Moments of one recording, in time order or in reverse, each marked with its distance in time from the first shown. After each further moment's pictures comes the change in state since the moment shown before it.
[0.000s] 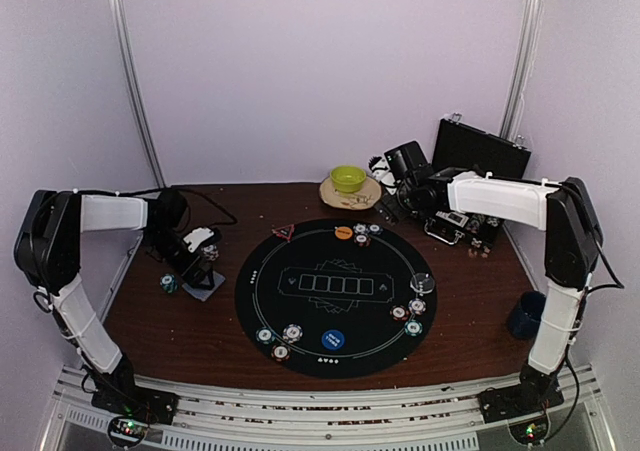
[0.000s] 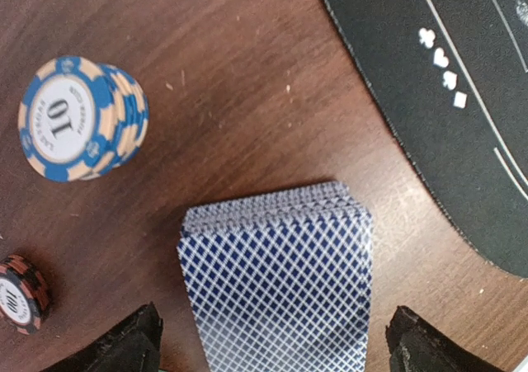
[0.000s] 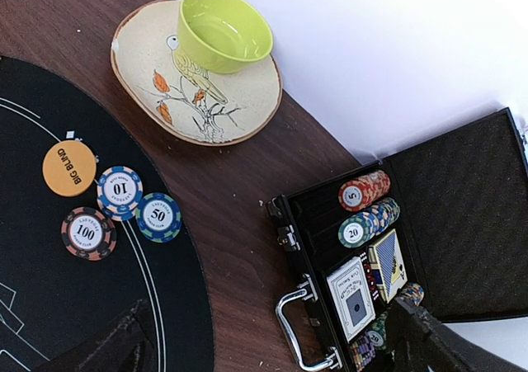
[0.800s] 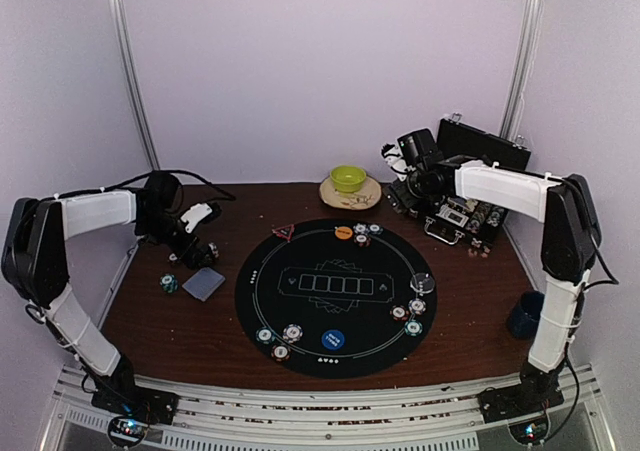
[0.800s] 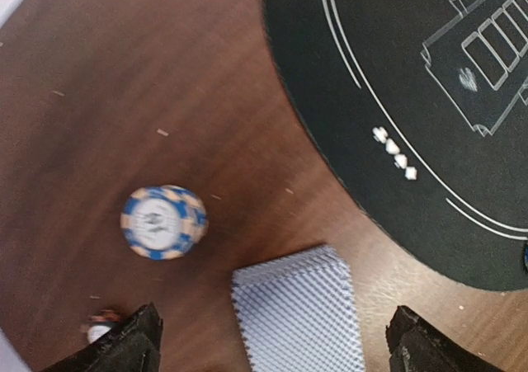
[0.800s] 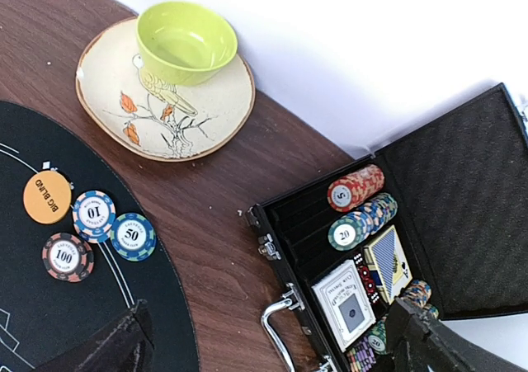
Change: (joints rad) left arm 0.001 -0.114 0.030 0.089 0.057 0.101; right arm -0.084 0.042 0.098 -0.058 -0.089 0.056
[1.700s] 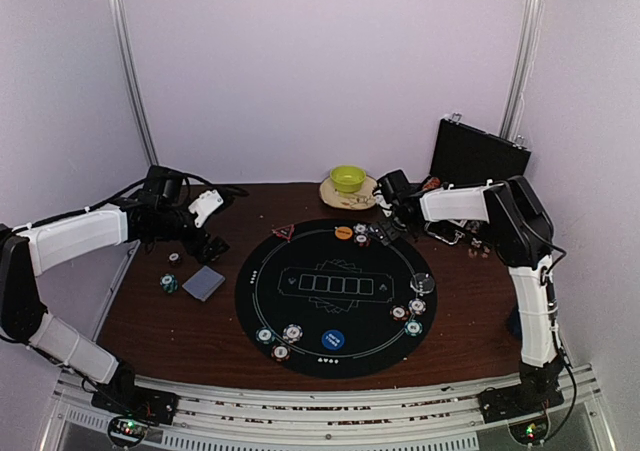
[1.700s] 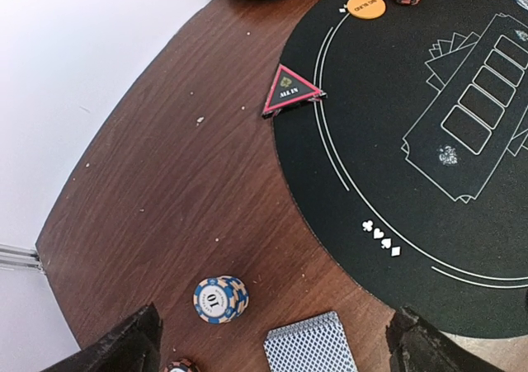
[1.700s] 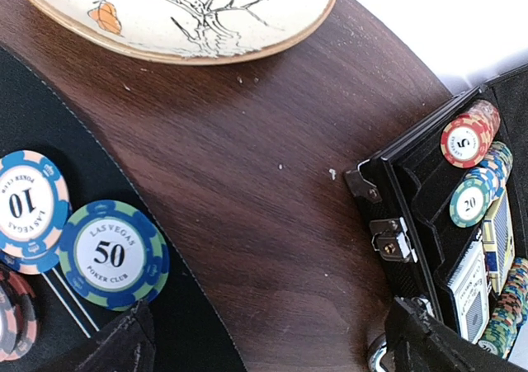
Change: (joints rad) left arm -0.172 -0.220 -0.132 0.250 -0.135 -0.003; right arm -0.013 0.325 0.046 0.086 0.002 0.110
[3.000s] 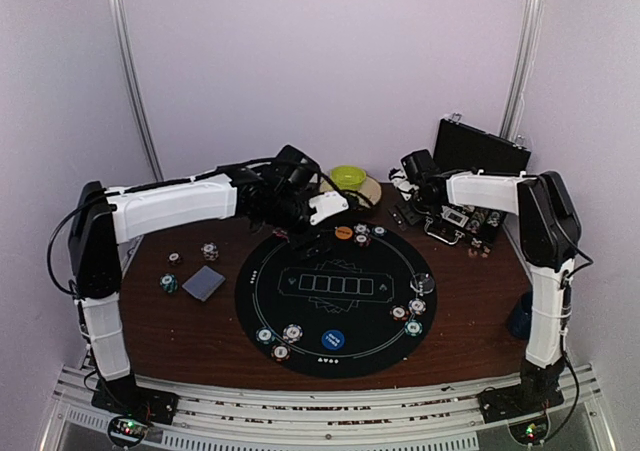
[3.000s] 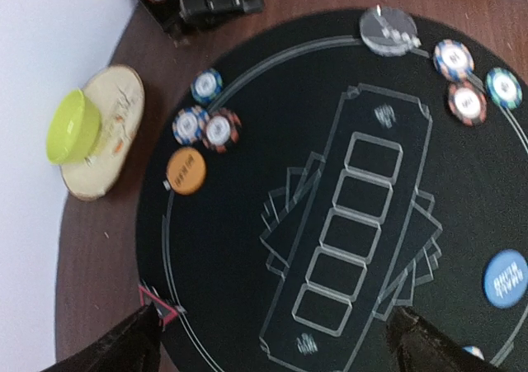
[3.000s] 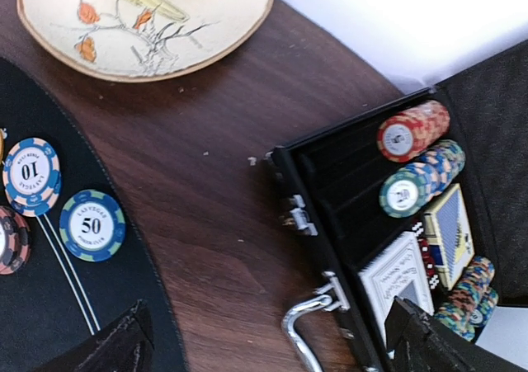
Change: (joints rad) left arm -0.517 0.562 0.739 -0.229 -0.146 -0.020; right arm -0.085 -0.177 -0.048 -0.084 -0.089 -0.080
